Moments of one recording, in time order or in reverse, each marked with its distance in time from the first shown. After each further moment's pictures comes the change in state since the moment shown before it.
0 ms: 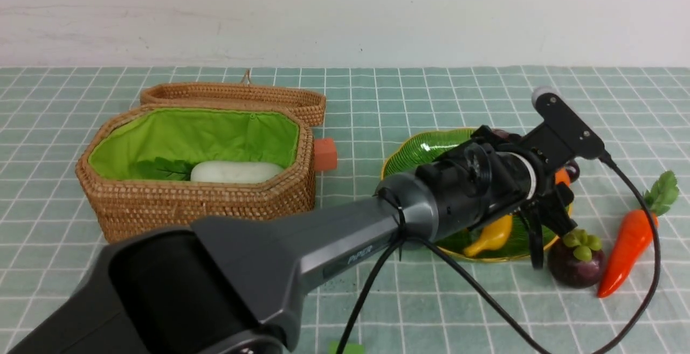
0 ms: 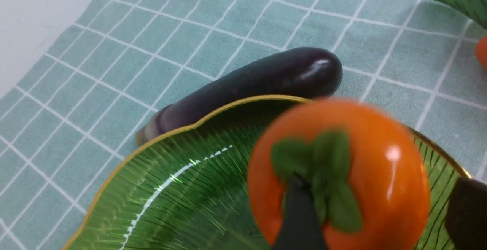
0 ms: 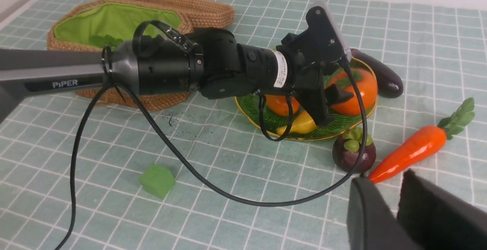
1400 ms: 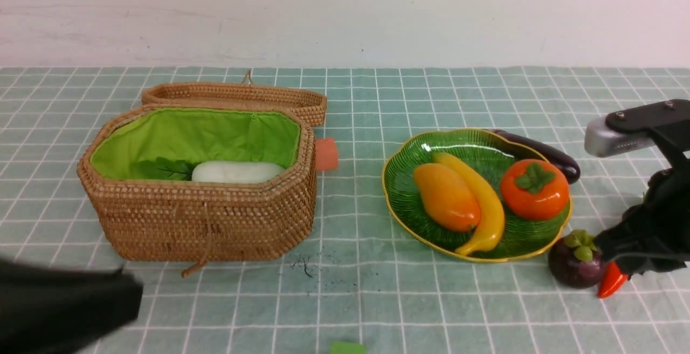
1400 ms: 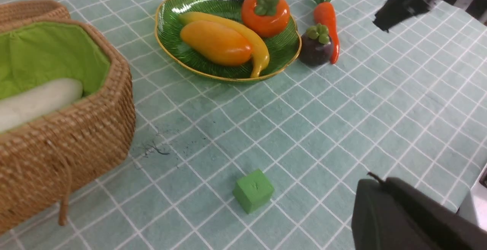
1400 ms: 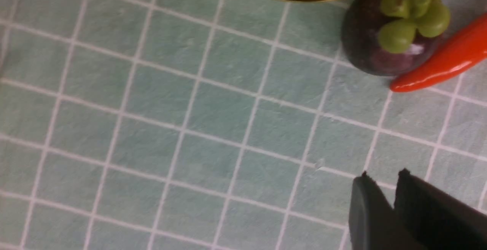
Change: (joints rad) right arm -0.116 0.991 0.081 -0.051 -0.259 -0.092; left arm 0.000 -1.861 1.295 -0.391 0.465 -0.104
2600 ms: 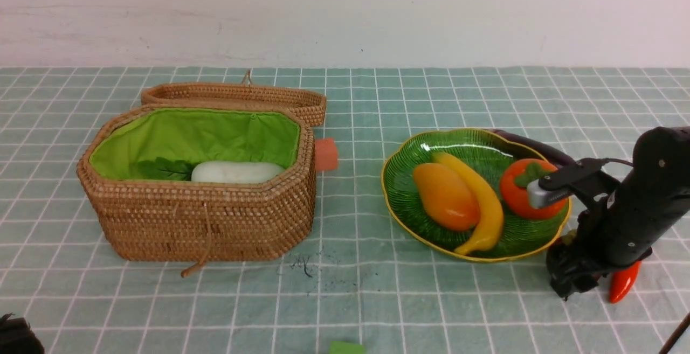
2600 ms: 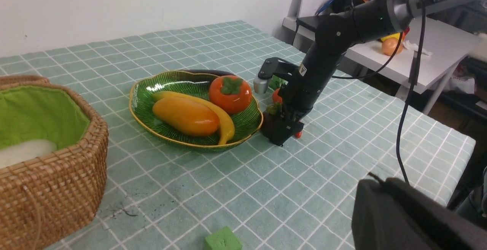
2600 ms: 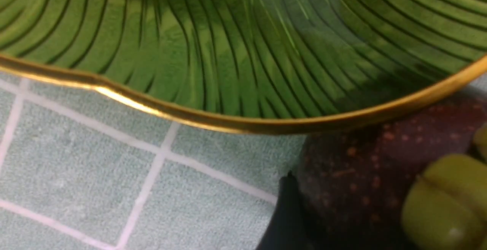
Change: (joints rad) right arm -0.100 0.477 -0.031 0.021 -0.342 -0.325; left arm 0.000 -0.277 0.139 -0.047 -0.146 0.003
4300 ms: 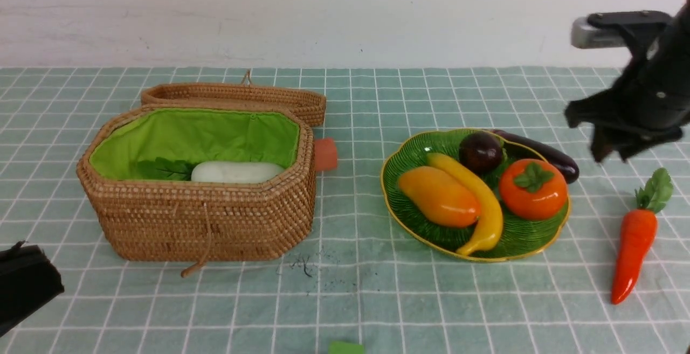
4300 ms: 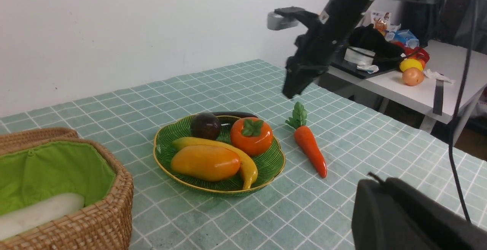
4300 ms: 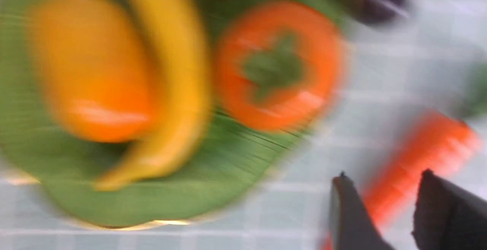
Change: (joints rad) right arm -0.008 -0.101 -0.453 -0.148 0.435 0.530; left arm 0.000 0.060 0.000 0.125 -0.139 -0.046
